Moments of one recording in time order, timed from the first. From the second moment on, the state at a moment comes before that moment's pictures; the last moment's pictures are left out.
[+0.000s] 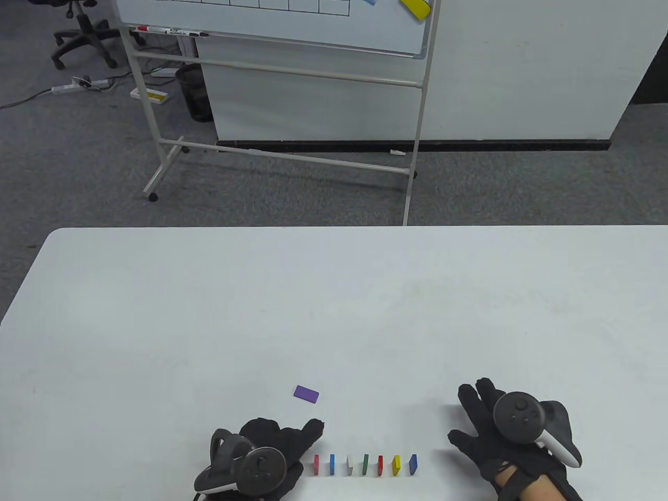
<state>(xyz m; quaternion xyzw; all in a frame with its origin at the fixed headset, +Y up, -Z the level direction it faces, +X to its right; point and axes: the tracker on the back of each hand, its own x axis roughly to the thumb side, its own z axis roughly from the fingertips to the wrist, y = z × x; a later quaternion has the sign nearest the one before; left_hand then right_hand) -0.153 -0.742 -0.241 0.00 -0.35 0.08 0.93 0.251 -0.744 -0.274 0.09 0.13 0.96 0.23</state>
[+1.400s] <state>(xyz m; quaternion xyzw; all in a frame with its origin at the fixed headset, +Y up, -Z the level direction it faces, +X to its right) -0.147 -0.746 -0.238 -0.03 -0.35 0.06 0.93 0.253 -0.748 -0.274 0.08 0.15 0.95 0.24</state>
